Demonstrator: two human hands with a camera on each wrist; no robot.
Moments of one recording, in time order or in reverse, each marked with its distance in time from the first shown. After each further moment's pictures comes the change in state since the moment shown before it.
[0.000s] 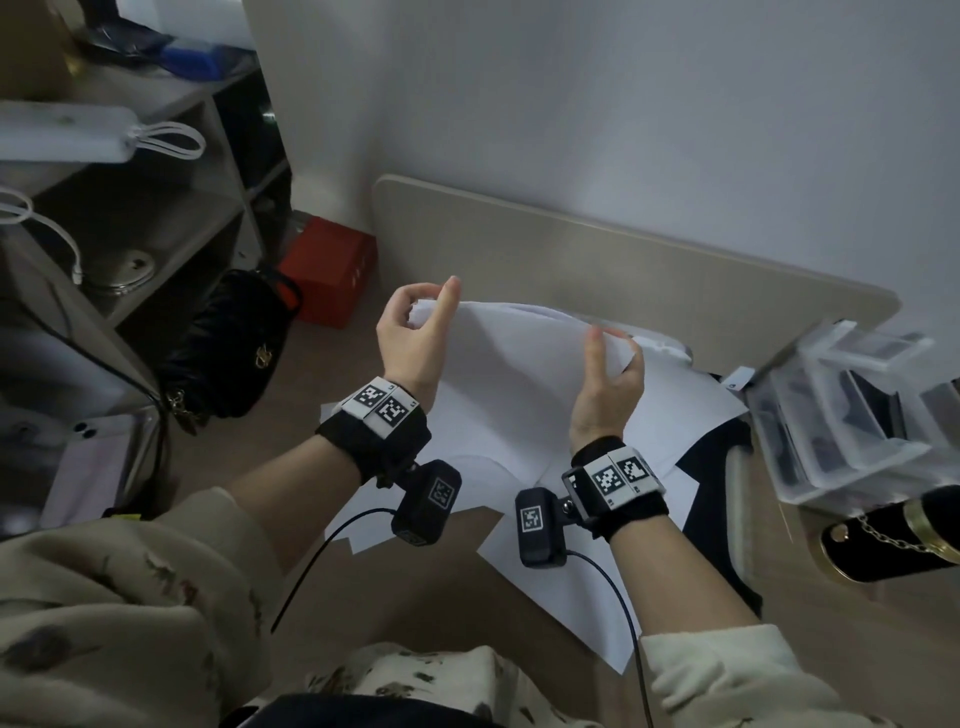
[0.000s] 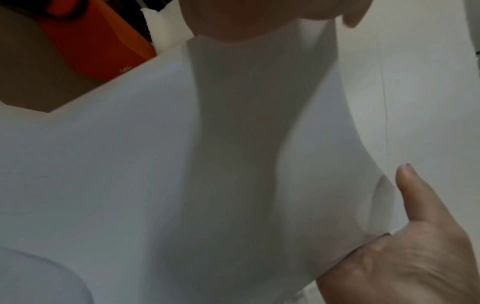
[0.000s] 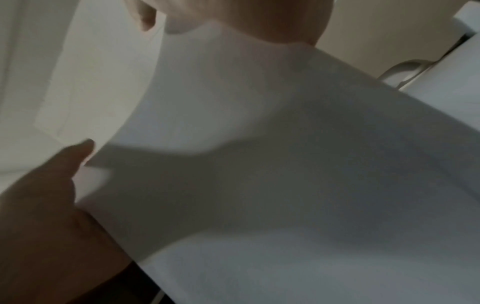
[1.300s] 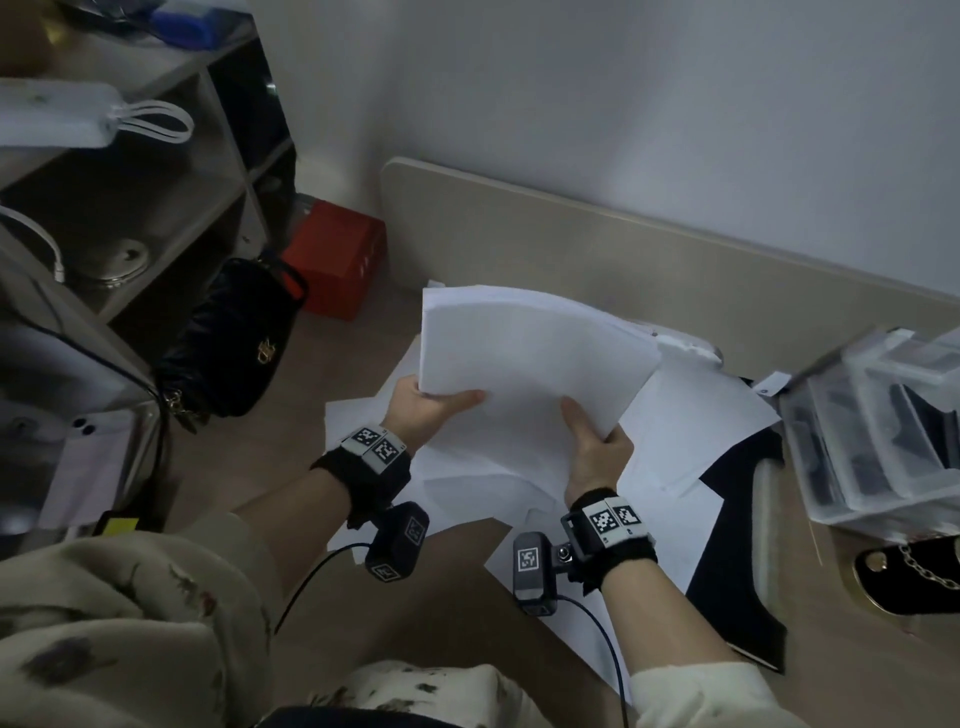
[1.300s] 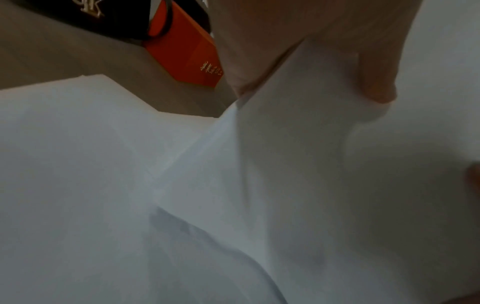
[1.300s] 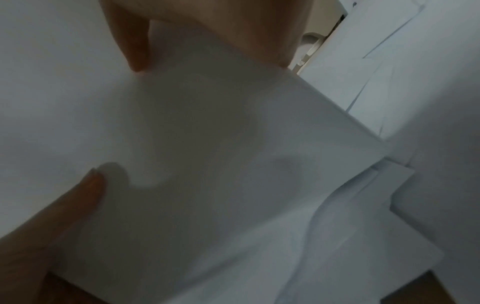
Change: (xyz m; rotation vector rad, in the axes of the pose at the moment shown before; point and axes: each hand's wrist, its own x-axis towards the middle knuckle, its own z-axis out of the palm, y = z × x) left_hand 0.006 -0.075 -0.036 0.170 -0.327 -0.326; right_hand -0.006 0.062 -0.018 0.022 -0.016 0.354
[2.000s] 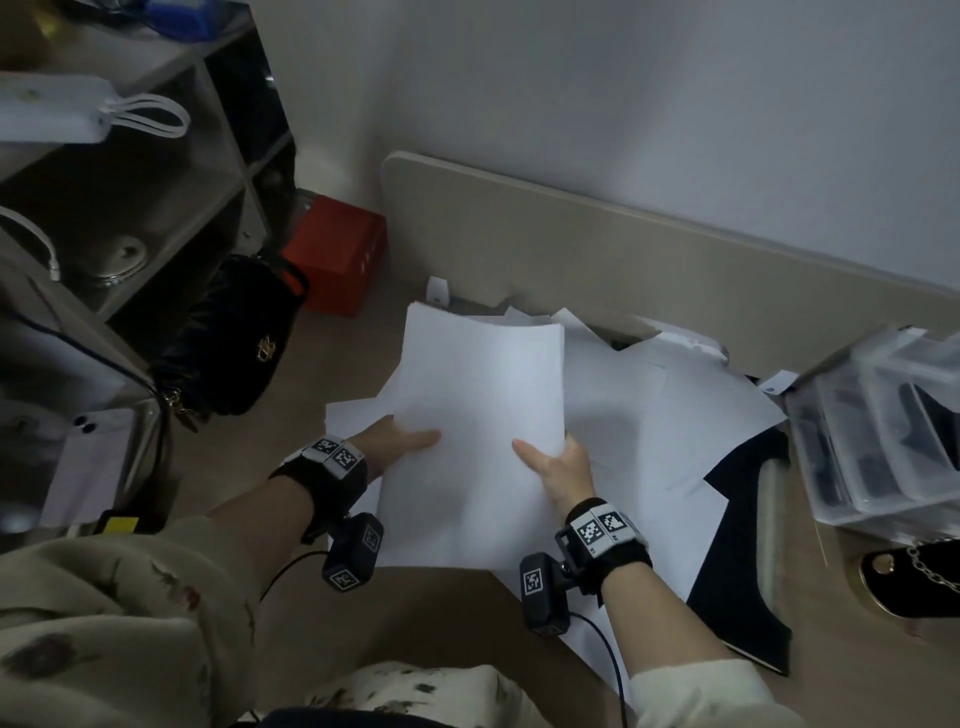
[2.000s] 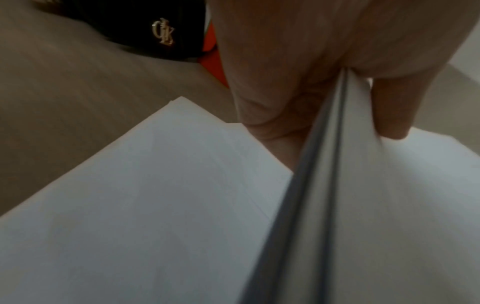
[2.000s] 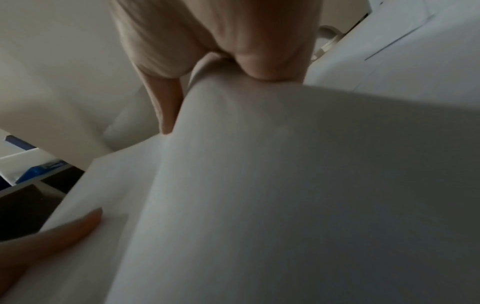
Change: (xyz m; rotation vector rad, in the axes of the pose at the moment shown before) left_hand 0.009 -0.041 -0.053 0.226 -0.223 -0.405; right_hand 0.012 0.047 -0.012 -0.420 -0.363 0.169
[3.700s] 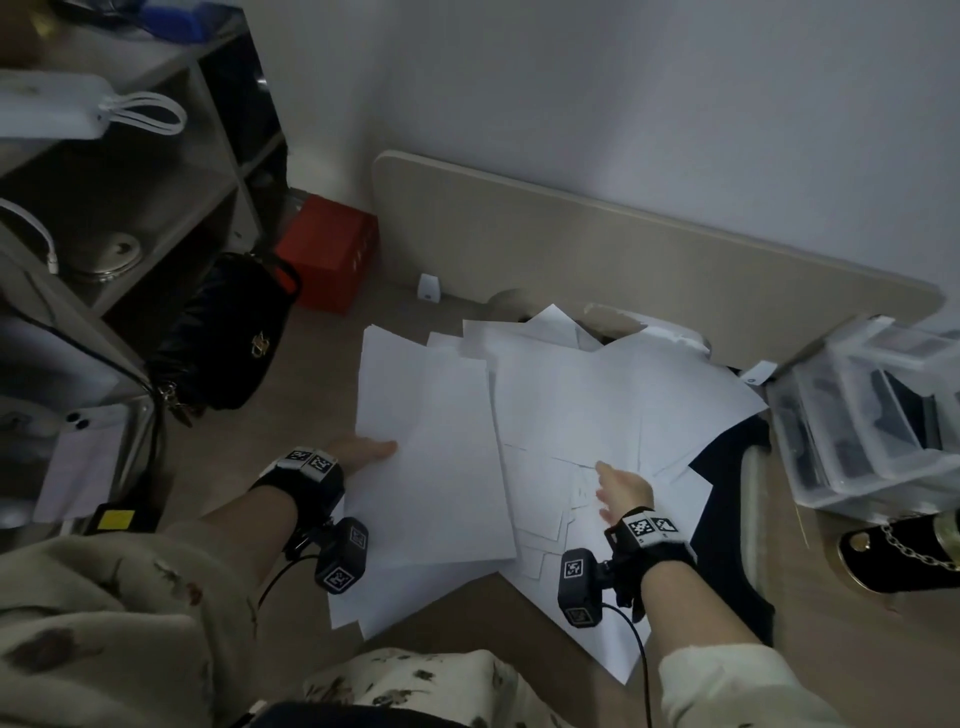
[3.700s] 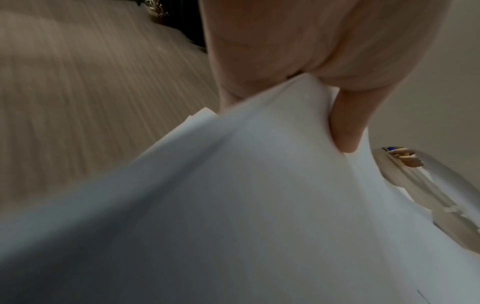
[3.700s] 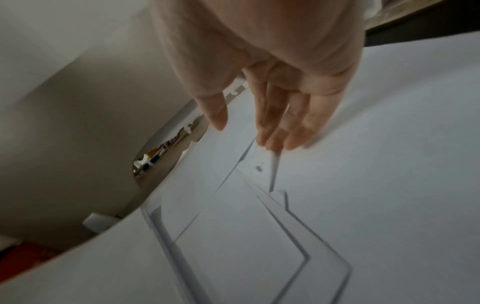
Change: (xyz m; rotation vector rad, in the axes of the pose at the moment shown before) left_hand 0.025 -0.061 -0.046 0.102 0.173 -0.252; right_hand 0.005 0.036 -0.084 -0.248 0.352 0.447
